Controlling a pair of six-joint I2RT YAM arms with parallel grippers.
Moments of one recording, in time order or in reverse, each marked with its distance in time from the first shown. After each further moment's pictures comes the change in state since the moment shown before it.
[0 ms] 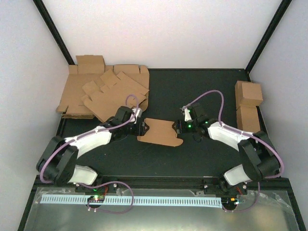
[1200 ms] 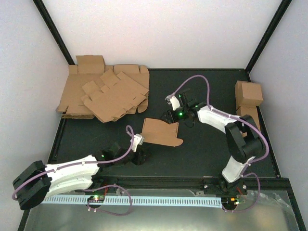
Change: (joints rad) left arm -0.398 -0.491 -0.433 0.146 -0.141 -0.162; right arm -0.005 0.205 0.330 -0.094 -0.260 -0.302
